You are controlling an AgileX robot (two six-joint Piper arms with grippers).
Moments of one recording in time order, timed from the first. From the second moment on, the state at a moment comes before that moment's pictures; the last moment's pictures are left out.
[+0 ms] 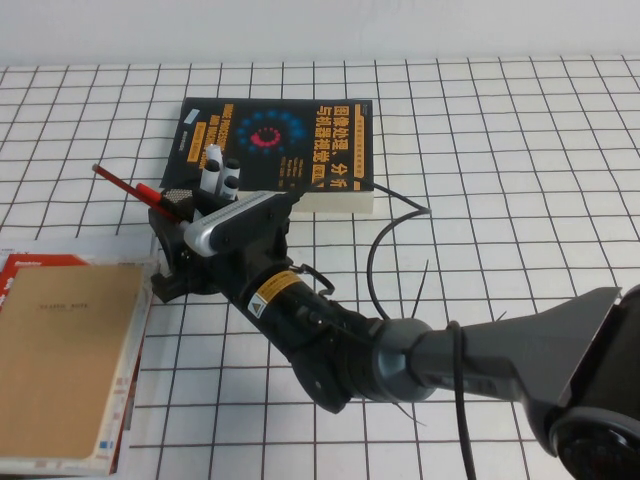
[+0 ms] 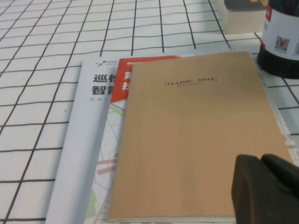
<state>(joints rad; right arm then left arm) 0.93 2.29 -1.44 0.15 -0.89 0.07 -0.01 -0.01 0.03 -0.03 0.38 0.12</state>
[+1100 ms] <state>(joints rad) 0.92 2.27 -1.44 0.11 -0.78 0.06 -0.01 -0.01 0.03 -0.03 0.38 0.12</state>
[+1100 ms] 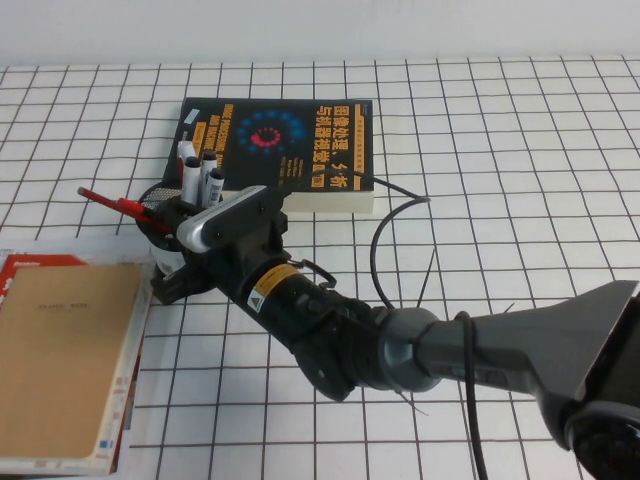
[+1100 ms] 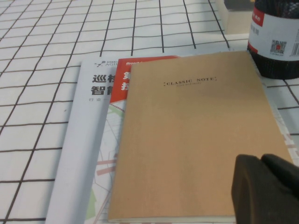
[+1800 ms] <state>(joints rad) 0.92 1.92 -1.44 0.10 -0.31 -0.03 -0.01 -0.01 0.03 -0.03 0.38 0.12</state>
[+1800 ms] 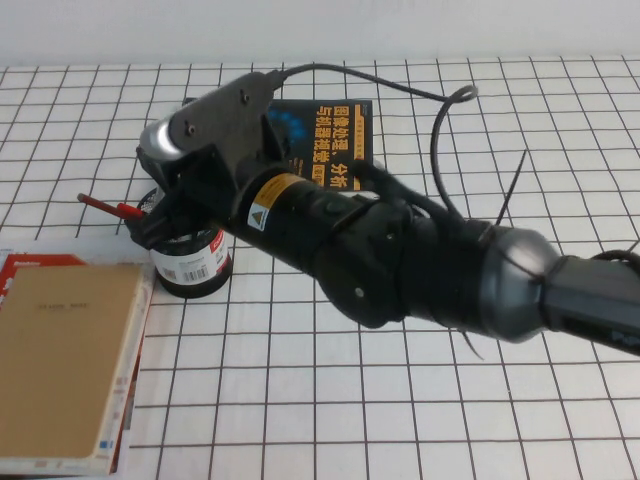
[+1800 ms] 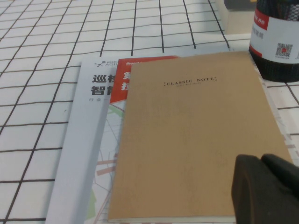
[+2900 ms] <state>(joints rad) 0.61 1.90 -1.62 0.26 0.96 0.21 -0.01 -0.01 0.03 -0.03 0.38 0.12</state>
